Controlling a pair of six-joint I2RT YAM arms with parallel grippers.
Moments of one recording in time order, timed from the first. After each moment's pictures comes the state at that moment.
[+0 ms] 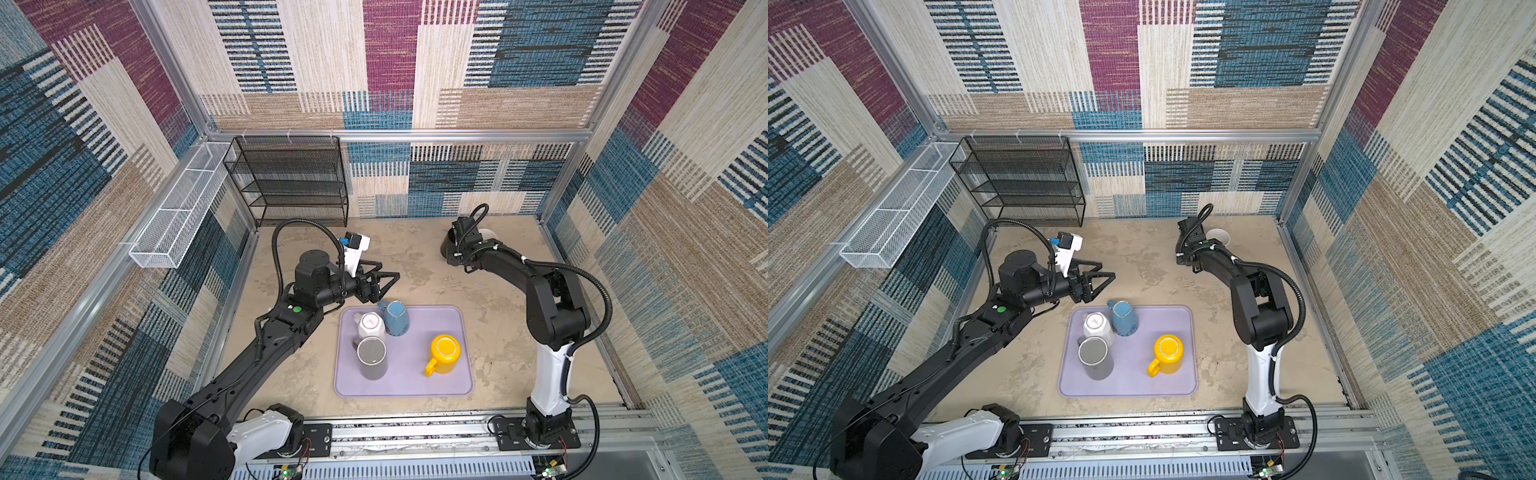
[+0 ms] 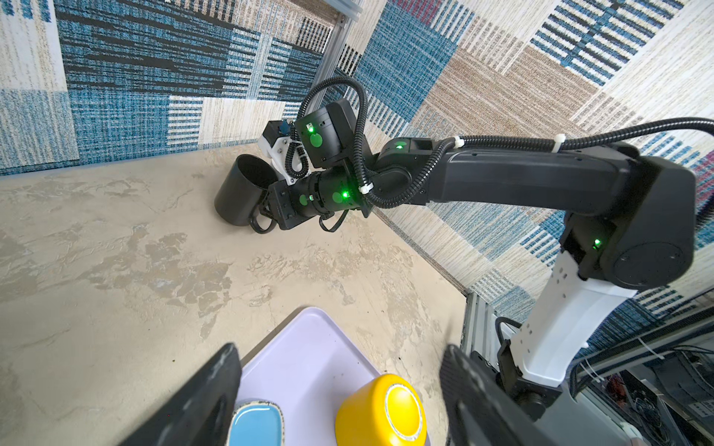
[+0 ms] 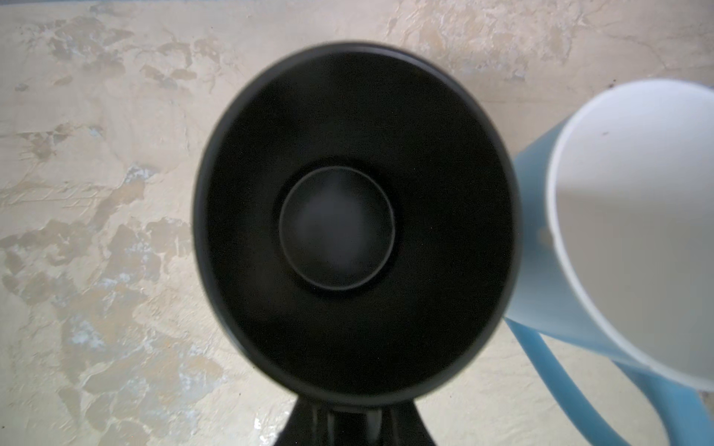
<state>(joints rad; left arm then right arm) -0.43 1.16 0.90 0.06 0.63 -0.34 0.30 2.02 1.52 -0.40 0.22 0.25</state>
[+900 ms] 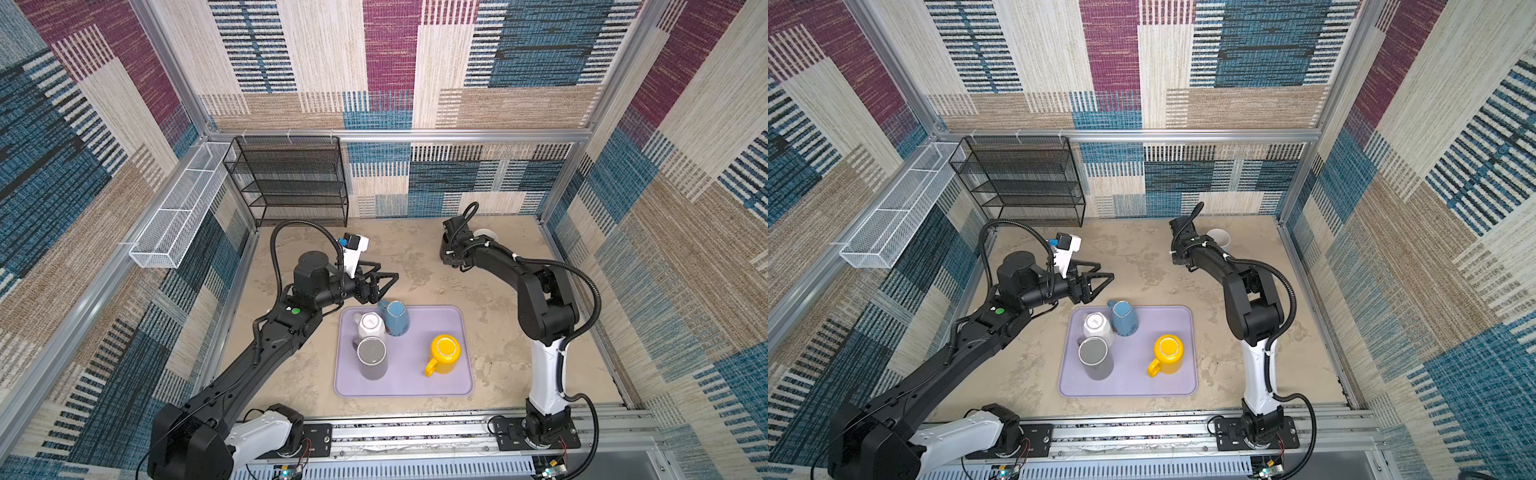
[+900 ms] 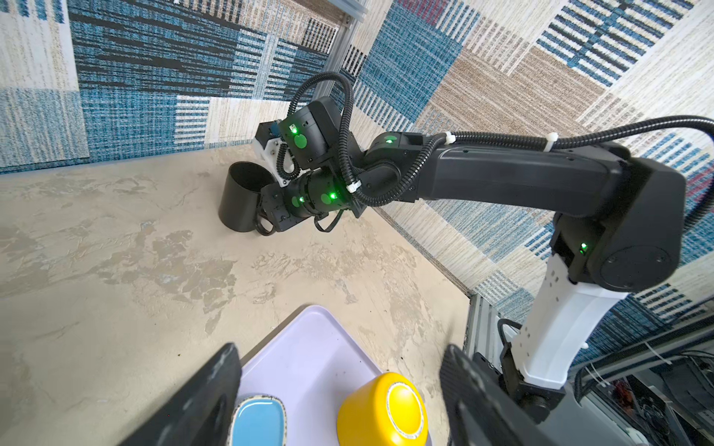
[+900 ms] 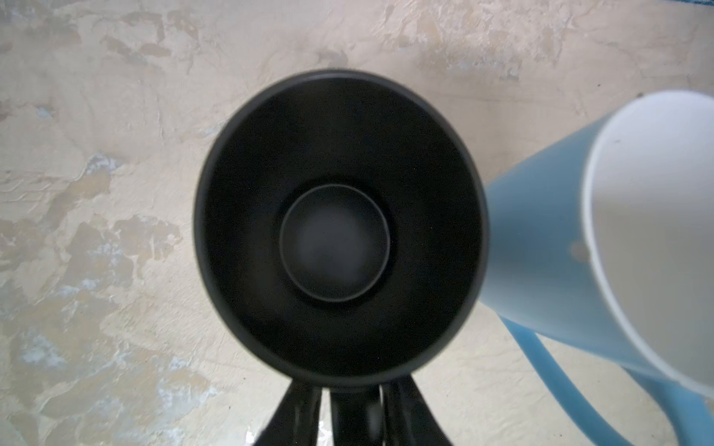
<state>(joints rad) -0.43 1.15 0.89 0.04 0.61 -0.33 0.34 2.09 1.62 -0.50 0.31 0.25</state>
